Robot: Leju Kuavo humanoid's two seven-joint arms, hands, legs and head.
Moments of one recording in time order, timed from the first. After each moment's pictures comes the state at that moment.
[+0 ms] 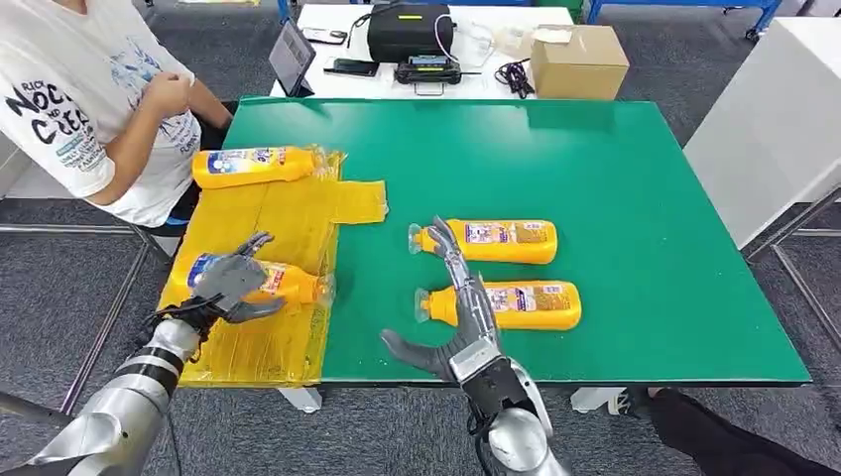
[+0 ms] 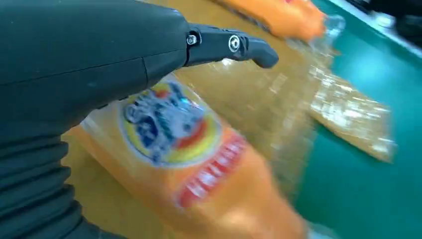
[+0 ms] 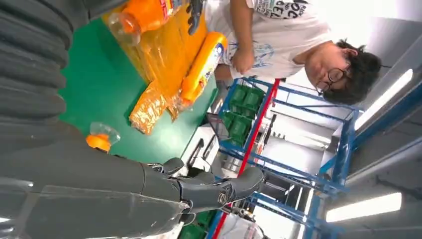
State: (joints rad) left arm -0.61 -0.01 0.17 -0.48 -0.91 -0.06 -0.46; right arm -0.02 0.18 0.46 -1.60 0.27 -0.06 -0.54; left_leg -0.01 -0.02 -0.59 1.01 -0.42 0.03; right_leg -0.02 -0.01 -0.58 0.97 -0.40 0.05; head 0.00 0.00
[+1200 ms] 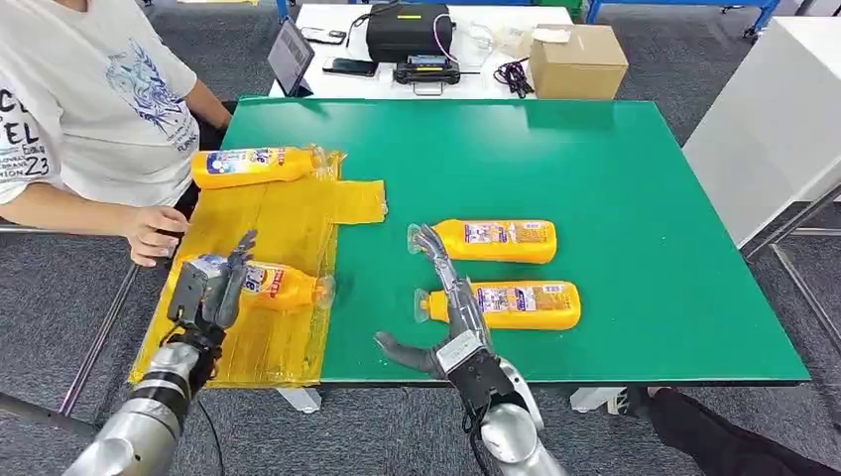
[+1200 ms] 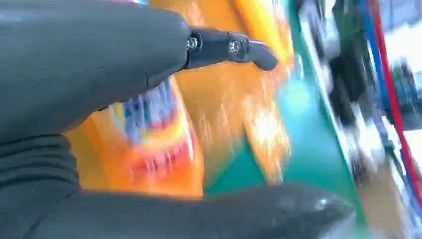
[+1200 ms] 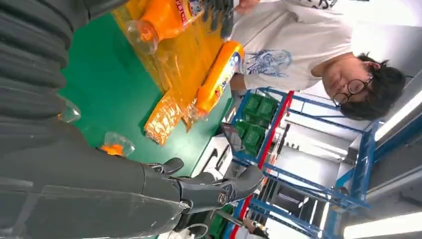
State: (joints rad) left arm -0.52 -0.06 0.25 -0.57 -0.45 0.08 -0.63; right arm -0.05 0.19 0.46 -1.51 0.28 -0.07 -0.54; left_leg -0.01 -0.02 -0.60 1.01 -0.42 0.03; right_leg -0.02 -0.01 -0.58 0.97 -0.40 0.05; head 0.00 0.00
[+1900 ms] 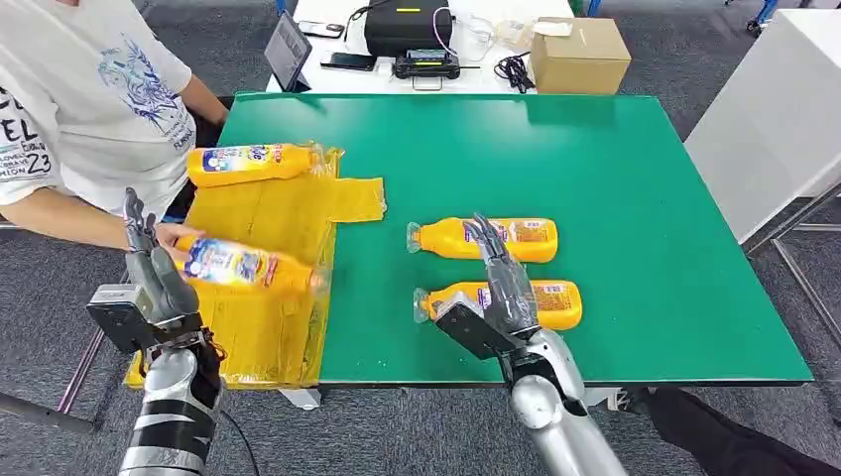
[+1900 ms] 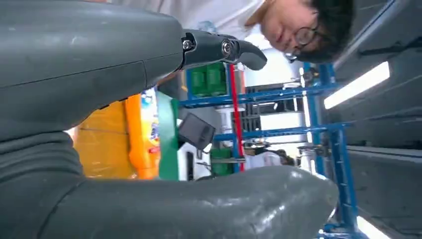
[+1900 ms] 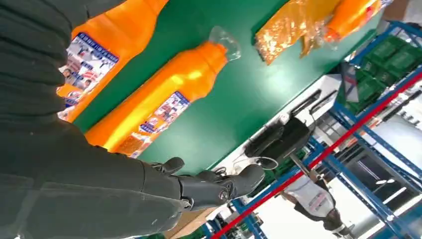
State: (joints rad) left arm -0.27 -0.22 0.14 -1.25 -0.10 0.36 -0.68; right arm -0.17 0.04 0.39 -1.39 0.64 -0.20 -0.30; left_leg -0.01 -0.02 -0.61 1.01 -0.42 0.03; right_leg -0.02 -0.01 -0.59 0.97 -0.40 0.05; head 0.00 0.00
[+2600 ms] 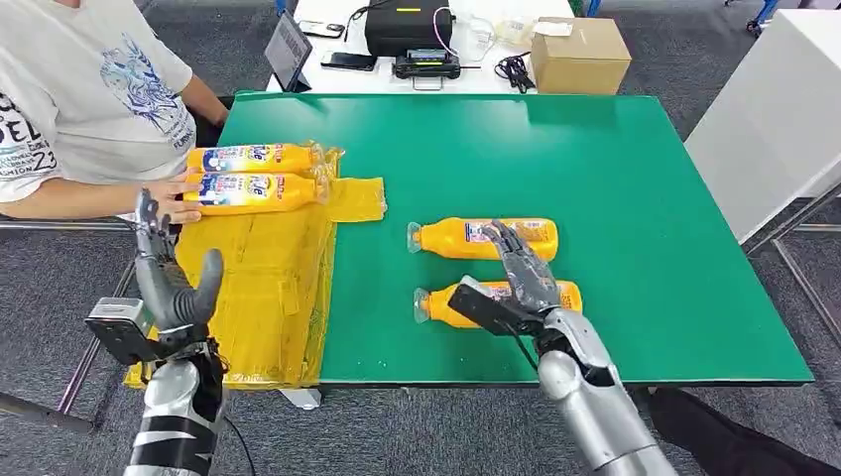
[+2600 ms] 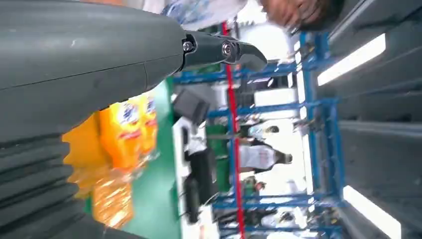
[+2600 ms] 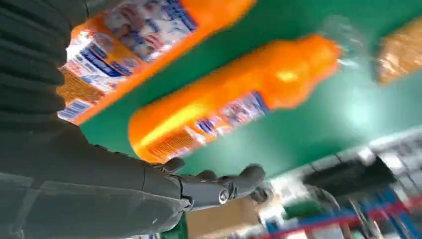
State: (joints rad) left arm -0.20 -0.22 0.09 -1.34 -0.11 0.26 -0.62; right arm -0.30 -0.08 0.39 -1.23 0.74 -0.02 -0.15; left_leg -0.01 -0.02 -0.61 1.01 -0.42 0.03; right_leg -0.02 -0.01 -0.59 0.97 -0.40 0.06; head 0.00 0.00
